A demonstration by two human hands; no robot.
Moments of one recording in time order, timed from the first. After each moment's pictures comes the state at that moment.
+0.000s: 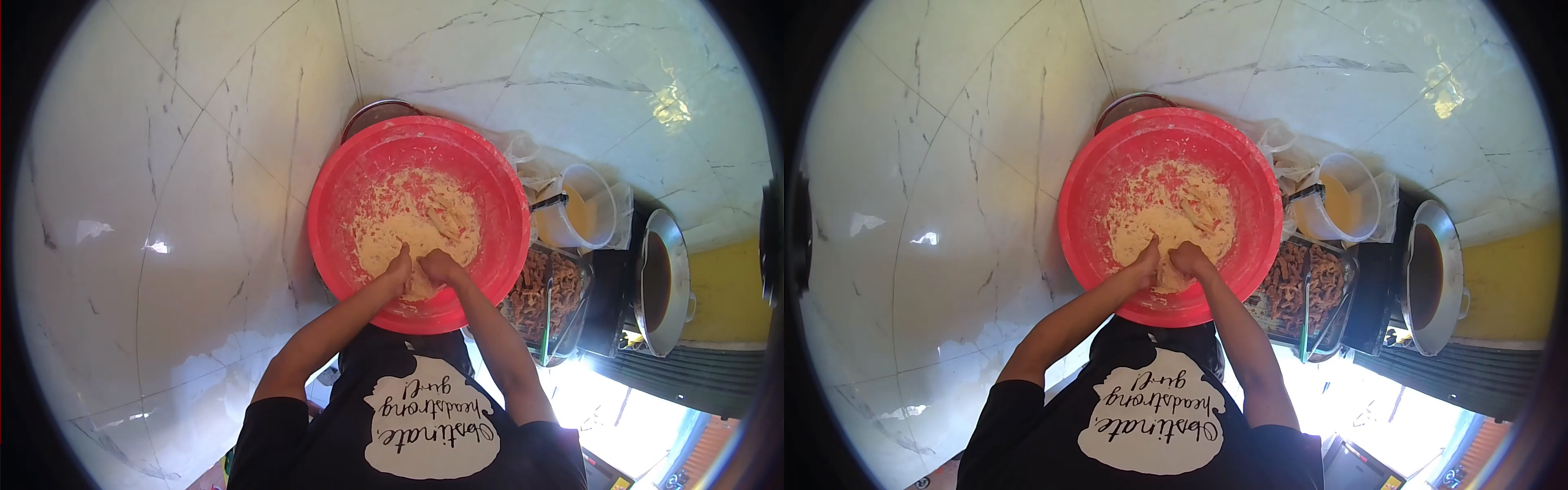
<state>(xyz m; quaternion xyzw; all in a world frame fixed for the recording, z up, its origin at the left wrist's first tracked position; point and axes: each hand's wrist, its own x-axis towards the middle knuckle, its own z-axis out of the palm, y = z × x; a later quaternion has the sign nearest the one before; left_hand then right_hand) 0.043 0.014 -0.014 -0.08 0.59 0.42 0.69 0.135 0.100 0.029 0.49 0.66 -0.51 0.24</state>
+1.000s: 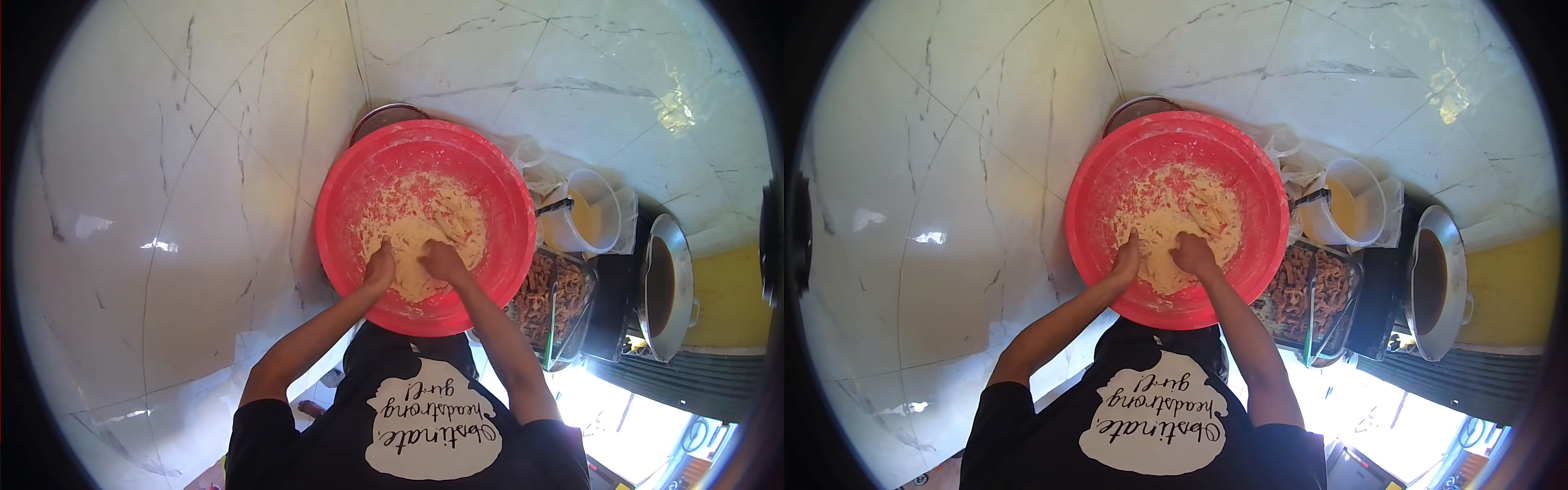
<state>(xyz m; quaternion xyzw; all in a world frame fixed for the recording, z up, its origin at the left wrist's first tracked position) 0.006 -0.014 0.045 0.08 0.75 0.40 0.52 0.133 0.096 0.010 0.37 0.86 -0.34 0.01</state>
